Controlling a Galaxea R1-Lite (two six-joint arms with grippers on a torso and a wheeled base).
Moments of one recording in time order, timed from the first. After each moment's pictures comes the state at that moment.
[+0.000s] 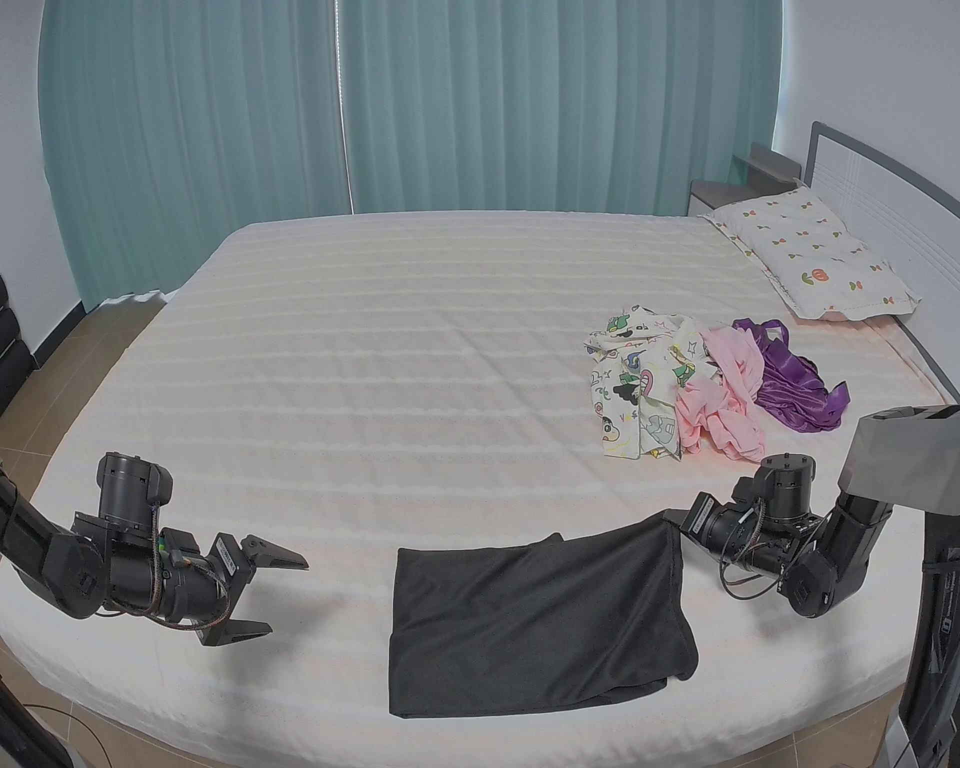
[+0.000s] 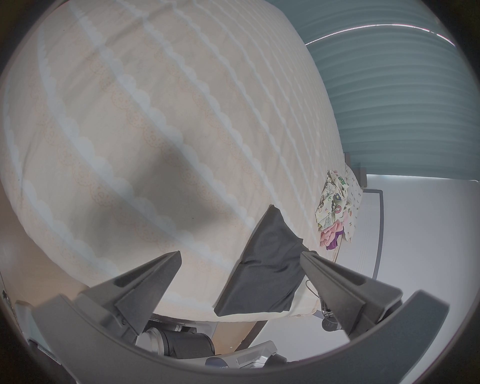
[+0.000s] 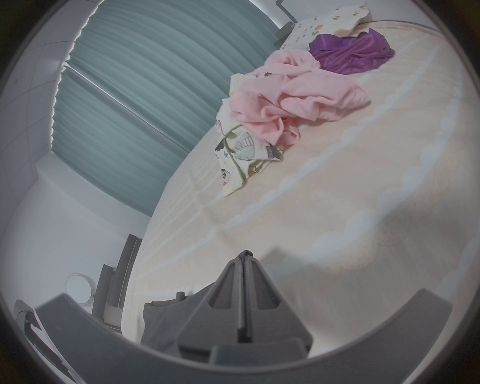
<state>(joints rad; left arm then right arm) -0.07 1.74 -0.48 -0.37 -0.51 -0.95 0.21 2.28 -0.61 -1.24 0.20 0.75</state>
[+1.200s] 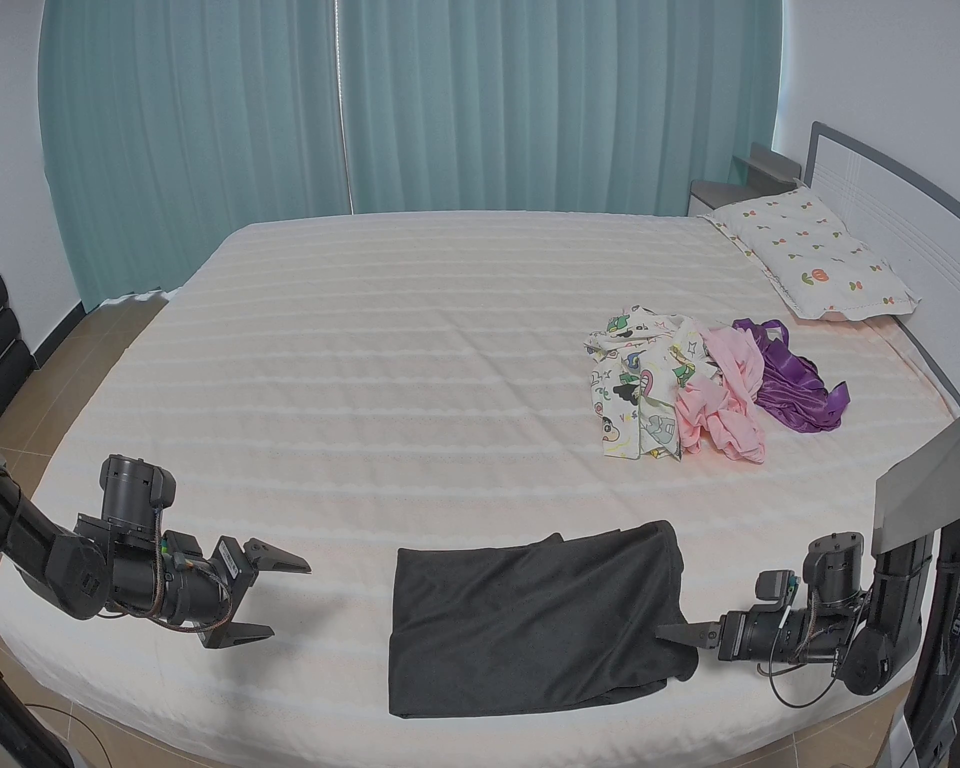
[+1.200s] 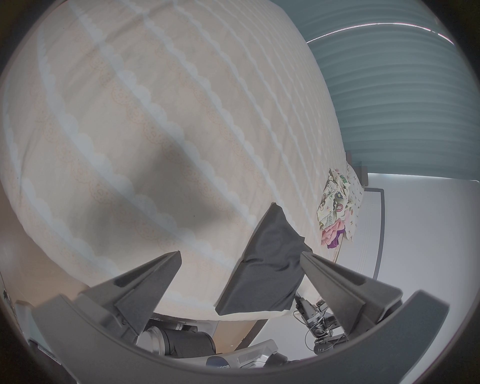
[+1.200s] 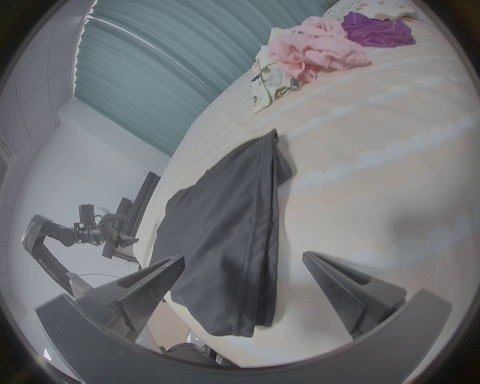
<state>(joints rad) -0.07 1.75 -0.48 -0.37 -0.51 -0.95 0.21 2.22 -0.06 -1.51 0.50 0.46</state>
